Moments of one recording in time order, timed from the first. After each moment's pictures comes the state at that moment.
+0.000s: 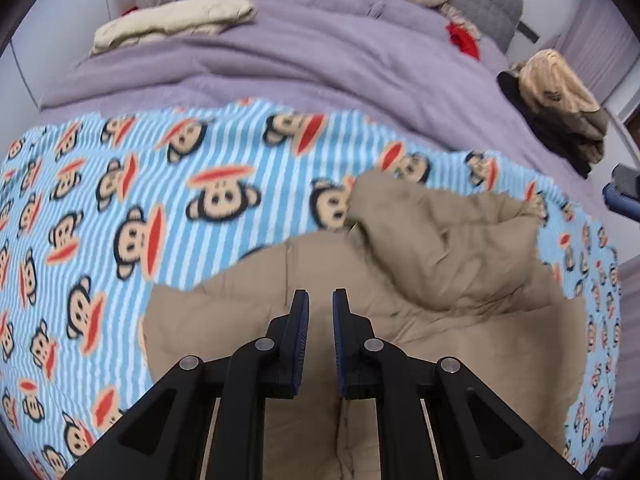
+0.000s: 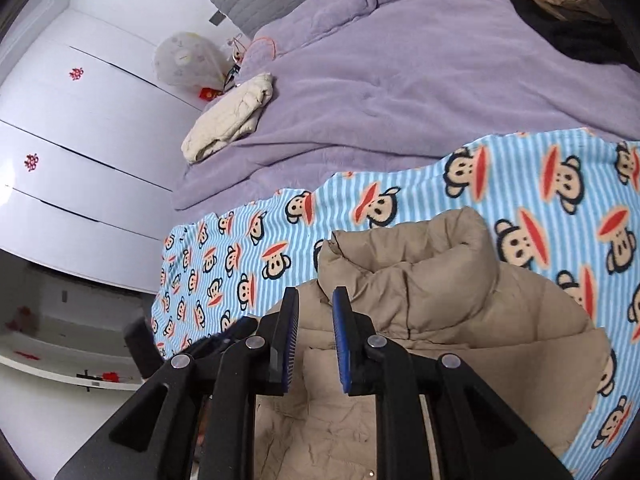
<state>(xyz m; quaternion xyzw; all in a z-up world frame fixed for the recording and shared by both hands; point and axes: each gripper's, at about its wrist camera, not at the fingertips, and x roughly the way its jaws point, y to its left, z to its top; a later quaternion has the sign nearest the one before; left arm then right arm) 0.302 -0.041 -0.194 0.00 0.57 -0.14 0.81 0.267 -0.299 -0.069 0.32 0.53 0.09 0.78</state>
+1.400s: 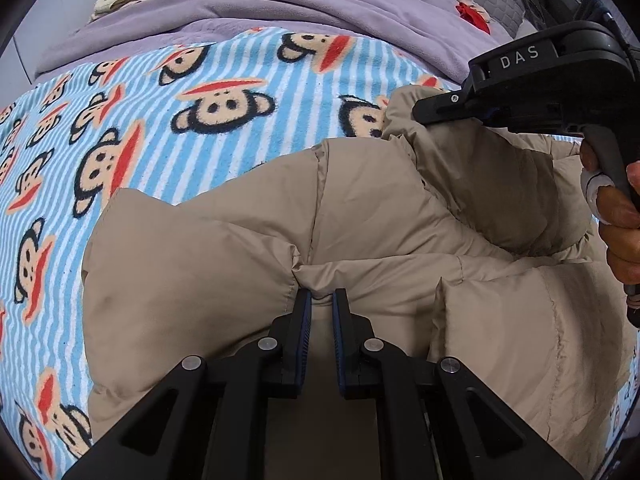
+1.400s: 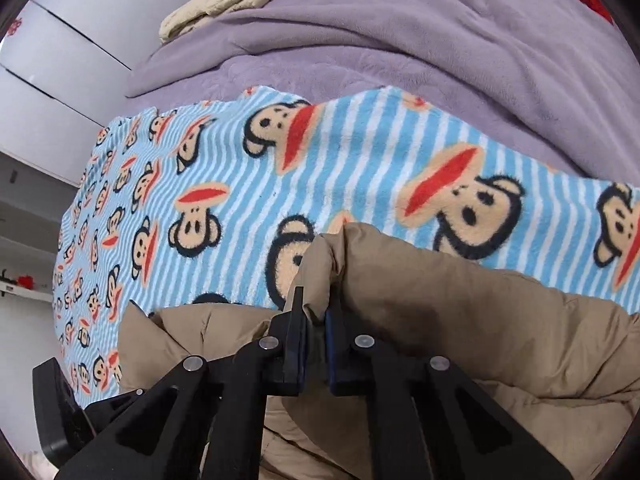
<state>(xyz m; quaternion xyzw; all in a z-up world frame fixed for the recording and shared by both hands) 0.281 -0.028 -0.273 0.00 0.56 -0.15 0.82 0.375 -0.190 -0.235 0.12 0.61 0.13 0.77</state>
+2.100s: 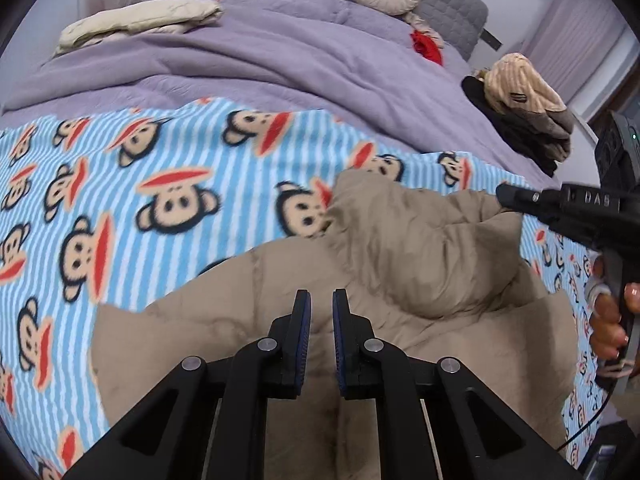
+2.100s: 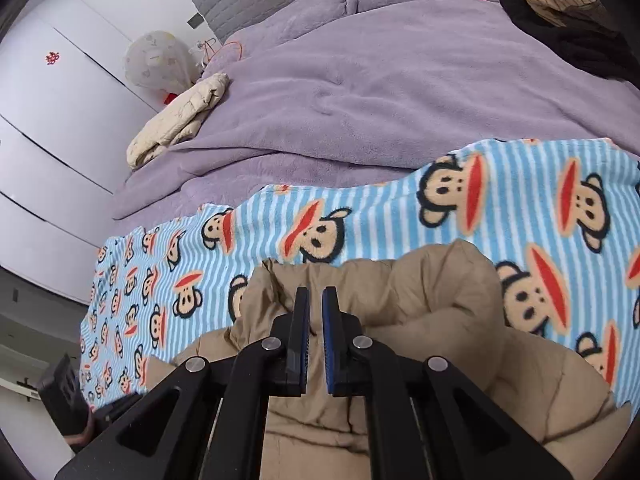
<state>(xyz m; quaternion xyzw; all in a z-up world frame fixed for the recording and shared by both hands) 0.315 -0.050 -0.208 -0.03 0.52 -0.25 0.82 0.293 -0.309 -0.159 0.24 0.51 0.02 0.83</state>
